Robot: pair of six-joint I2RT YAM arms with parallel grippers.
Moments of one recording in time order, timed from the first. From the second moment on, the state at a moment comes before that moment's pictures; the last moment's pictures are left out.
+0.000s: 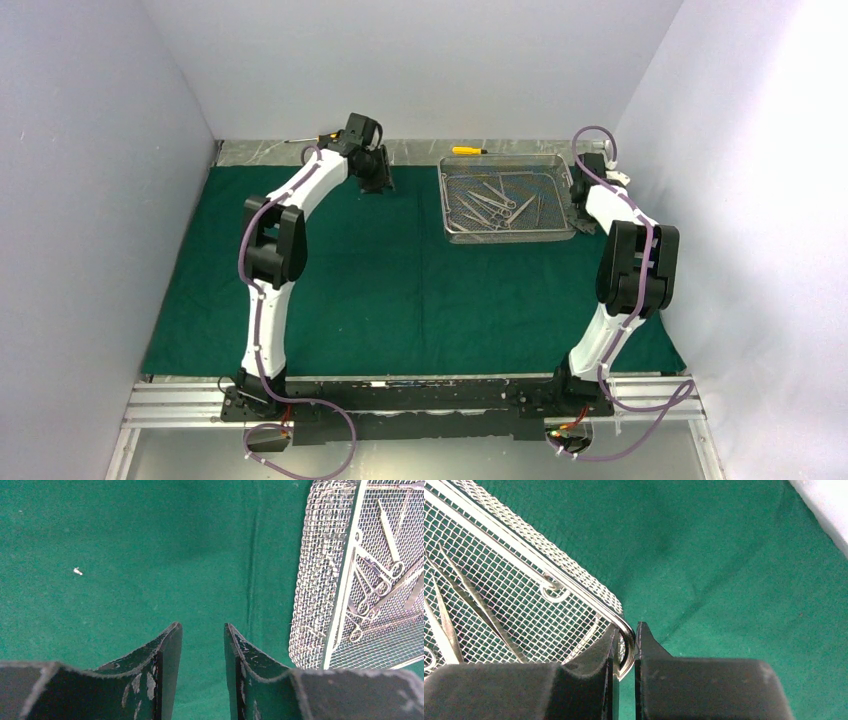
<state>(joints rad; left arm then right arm) -0.36 2.22 1.96 -0.66 0.13 -0.51 -0.13 1.84 1.29 -0.55 0.41 0.57</state>
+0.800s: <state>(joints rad) -0.29 2.18 1.91 -0.66 0.16 -0.51 -0.11 1.84 1.32 -0.59 0.41 0.62</state>
